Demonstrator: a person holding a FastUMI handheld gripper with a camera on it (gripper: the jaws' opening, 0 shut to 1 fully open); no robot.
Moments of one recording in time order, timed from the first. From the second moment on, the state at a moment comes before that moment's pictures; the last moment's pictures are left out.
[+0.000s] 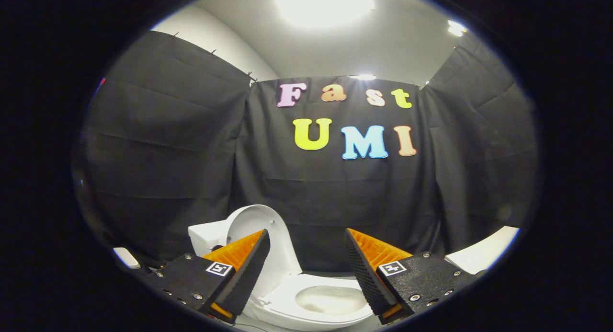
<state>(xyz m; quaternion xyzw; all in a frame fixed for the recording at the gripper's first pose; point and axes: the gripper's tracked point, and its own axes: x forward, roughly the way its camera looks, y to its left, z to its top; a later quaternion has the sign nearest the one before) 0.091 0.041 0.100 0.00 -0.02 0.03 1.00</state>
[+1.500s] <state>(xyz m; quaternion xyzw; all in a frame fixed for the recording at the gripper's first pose) -0.006 -0.029 0.009 0.01 0.01 0.00 1.00</state>
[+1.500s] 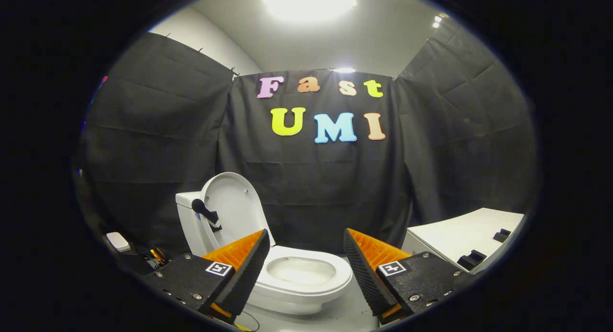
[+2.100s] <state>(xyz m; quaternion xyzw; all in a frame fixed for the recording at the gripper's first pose) -0.010 -0.032 0.012 0.02 0.00 0.00 1.00</state>
